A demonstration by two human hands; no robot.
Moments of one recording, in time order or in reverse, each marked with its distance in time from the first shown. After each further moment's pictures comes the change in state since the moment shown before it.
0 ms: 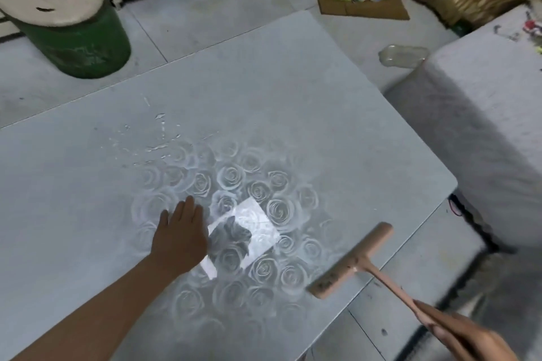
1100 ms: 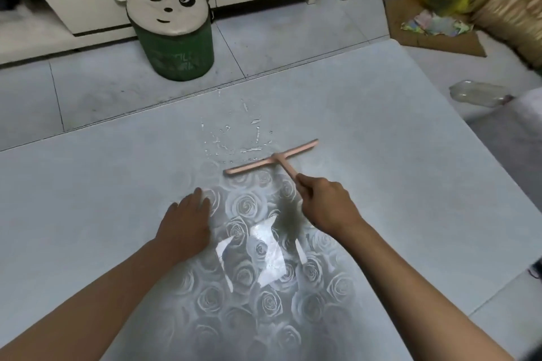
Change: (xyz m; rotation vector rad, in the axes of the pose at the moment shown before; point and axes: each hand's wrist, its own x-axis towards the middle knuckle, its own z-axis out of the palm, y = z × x) left_hand -0.028 -0.148 0.028 -0.063 0.150 -0.118; right_hand 0.139 -0.353 0.024 0.056 0.001 -0.327
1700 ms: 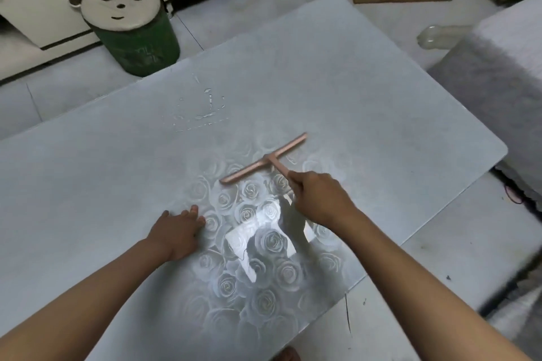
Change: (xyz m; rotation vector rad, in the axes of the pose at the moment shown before) left_hand -0.063 0.074 0.025 0.143 -0.413 0.125; right_hand -0.104 0.093 0.006 0.001 -0.048 0.018
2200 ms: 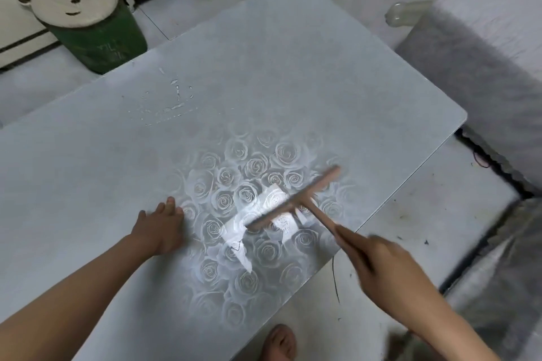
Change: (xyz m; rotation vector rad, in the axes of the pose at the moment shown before) left_hand -0.002 0.022 0.001 0.116 -0.104 -0.069; right_hand -0.163 0.094 0.032 0.025 0.135 0.032
